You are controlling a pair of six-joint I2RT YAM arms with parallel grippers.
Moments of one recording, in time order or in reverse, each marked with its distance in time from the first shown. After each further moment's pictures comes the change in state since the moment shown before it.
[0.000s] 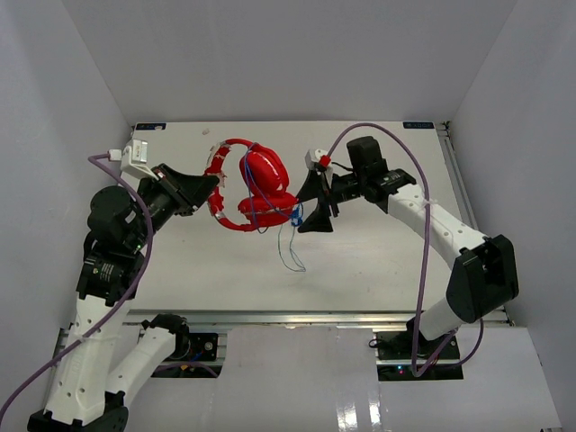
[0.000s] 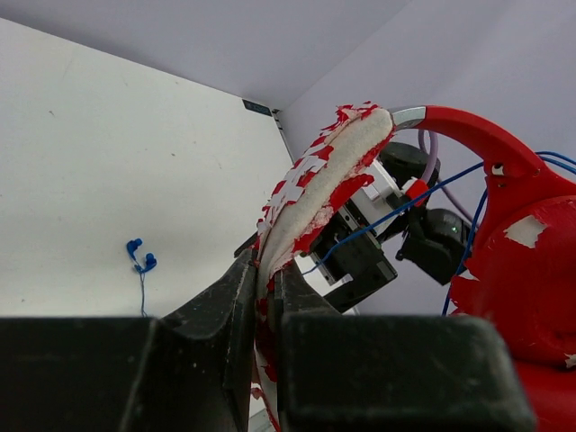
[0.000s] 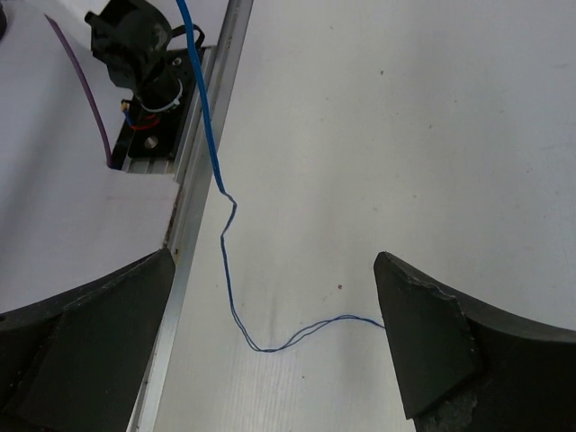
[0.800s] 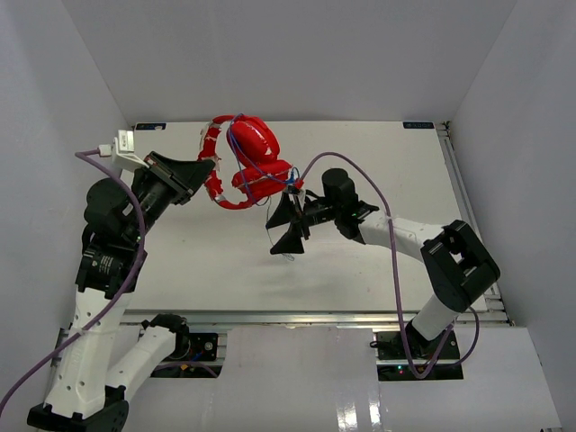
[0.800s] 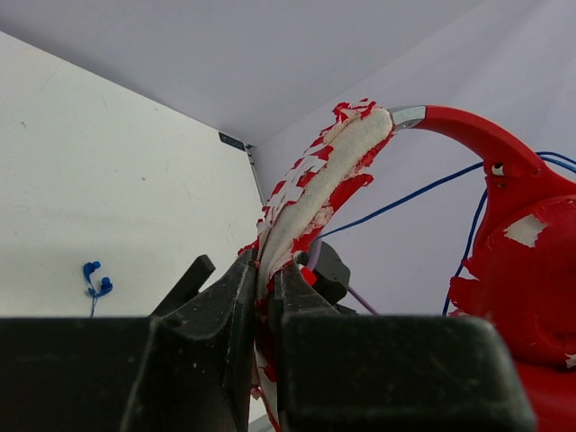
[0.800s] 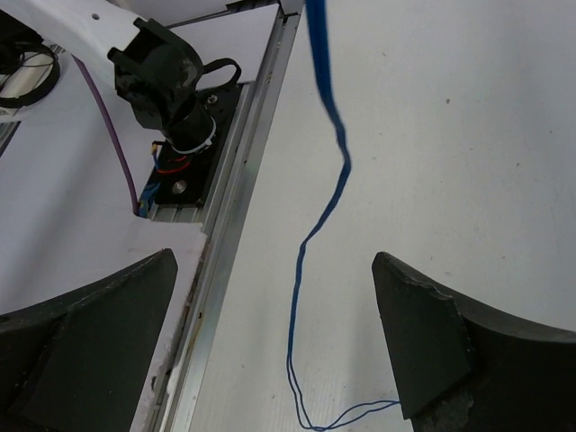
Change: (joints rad) left arm 0.000 0.043 0.056 0.044 -0.068 -0.168; right arm 0.190 0.107 -0.289 0.793 0.062 0.496
